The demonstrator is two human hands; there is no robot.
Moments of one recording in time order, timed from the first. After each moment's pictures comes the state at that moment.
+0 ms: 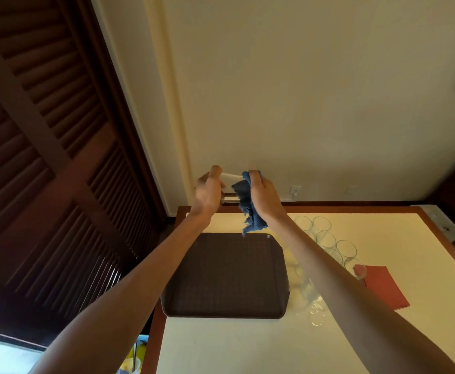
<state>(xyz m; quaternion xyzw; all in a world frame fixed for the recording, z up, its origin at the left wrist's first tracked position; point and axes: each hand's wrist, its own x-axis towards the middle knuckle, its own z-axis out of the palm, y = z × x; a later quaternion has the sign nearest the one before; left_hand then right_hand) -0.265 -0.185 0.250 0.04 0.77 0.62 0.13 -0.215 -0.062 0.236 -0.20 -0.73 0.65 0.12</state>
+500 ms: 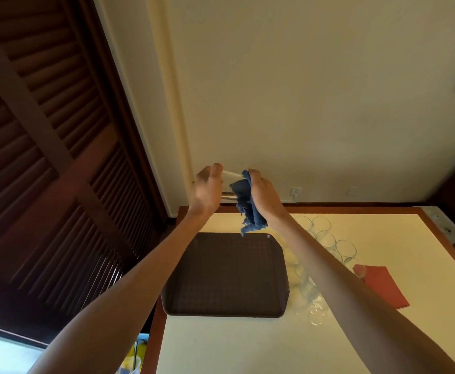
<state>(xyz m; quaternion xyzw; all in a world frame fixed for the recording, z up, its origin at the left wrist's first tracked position) -0.260 -0.189 0.258 0.10 0.80 0.59 0.05 -0.204 -0.065 0.247 -0.20 -0.70 0.68 0.09</state>
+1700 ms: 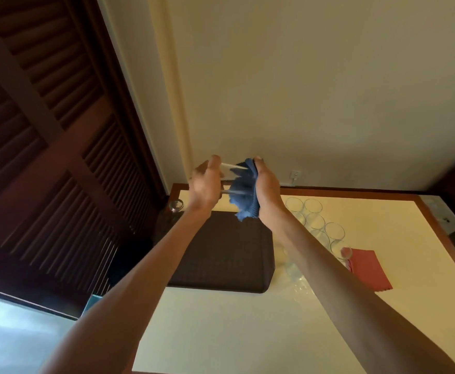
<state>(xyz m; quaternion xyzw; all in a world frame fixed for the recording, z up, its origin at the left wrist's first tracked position) -0.213 -0.164 0.235 0.01 0.77 0.63 0.08 -0.157 -0.054 0.250 -0.26 -0.55 0.79 0.09</state>
